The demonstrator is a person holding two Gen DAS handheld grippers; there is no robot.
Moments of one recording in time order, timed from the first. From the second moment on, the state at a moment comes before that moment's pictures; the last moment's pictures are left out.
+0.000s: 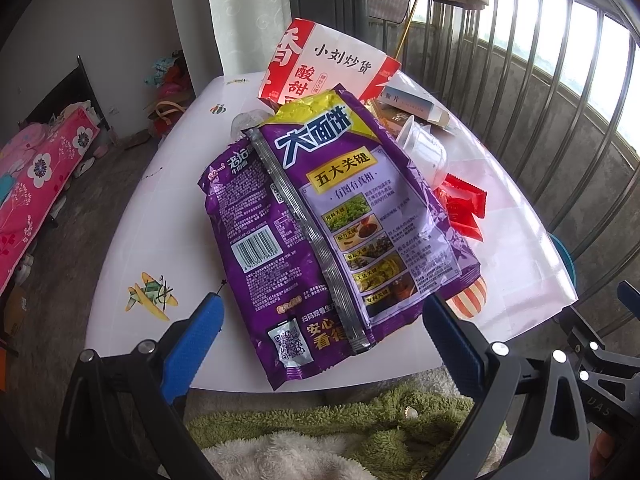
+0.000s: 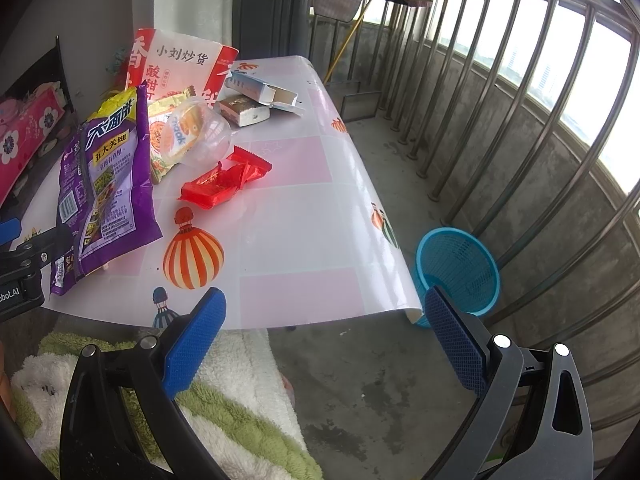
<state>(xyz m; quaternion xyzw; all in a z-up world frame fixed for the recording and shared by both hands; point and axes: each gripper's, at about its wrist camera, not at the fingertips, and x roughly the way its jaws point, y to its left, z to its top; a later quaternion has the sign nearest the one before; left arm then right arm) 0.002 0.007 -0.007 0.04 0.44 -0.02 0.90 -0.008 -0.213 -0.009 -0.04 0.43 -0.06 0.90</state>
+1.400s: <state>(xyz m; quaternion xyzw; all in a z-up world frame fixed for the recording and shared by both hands) 0.001 0.007 -0.009 0.04 0.44 -0.01 0.90 -0.005 -0.211 -0.010 -0.05 0.44 -0.06 0.90</state>
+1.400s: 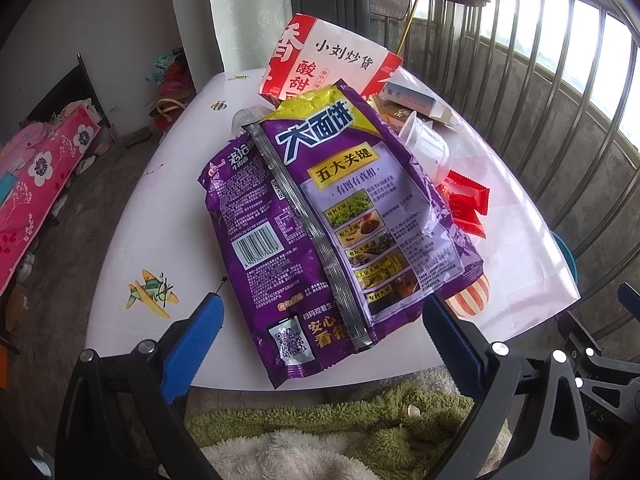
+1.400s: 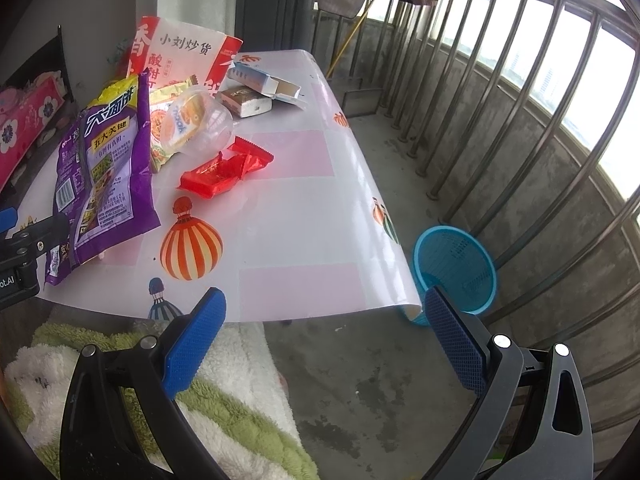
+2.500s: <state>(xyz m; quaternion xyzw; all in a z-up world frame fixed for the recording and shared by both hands) 0.019 0.126 0.000 -0.08 0.34 -0.04 0.94 0.036 -0.172 0.022 -0.01 0.33 0.08 0.94</state>
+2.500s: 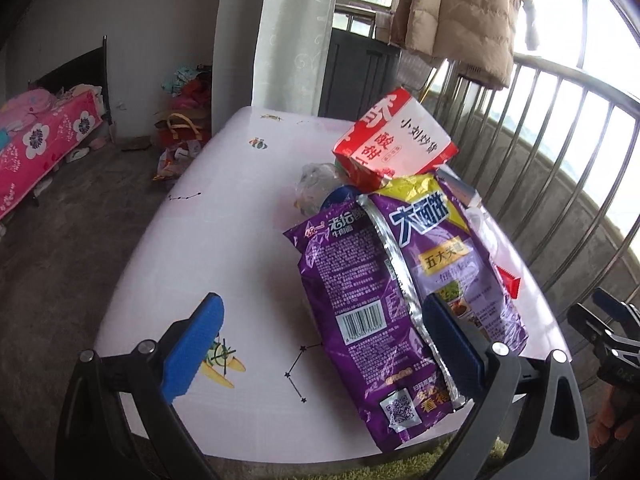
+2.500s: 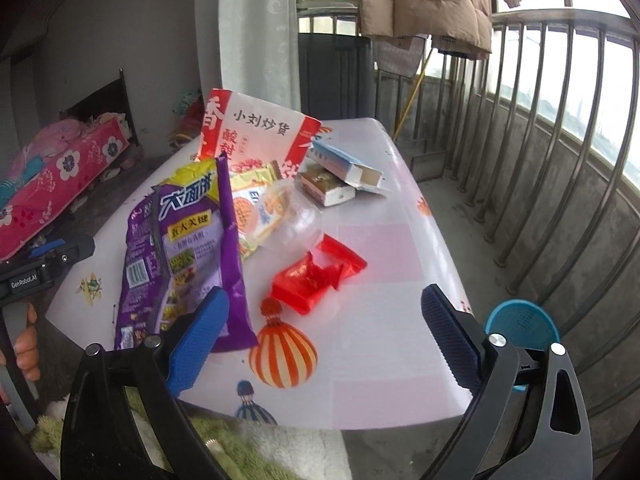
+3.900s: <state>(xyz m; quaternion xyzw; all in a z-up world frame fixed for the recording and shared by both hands) 0.036 0.206 0.014 -0.33 0.25 -0.26 0.87 0.077 -0.159 -0.001 0.01 0.43 0.10 0.90</state>
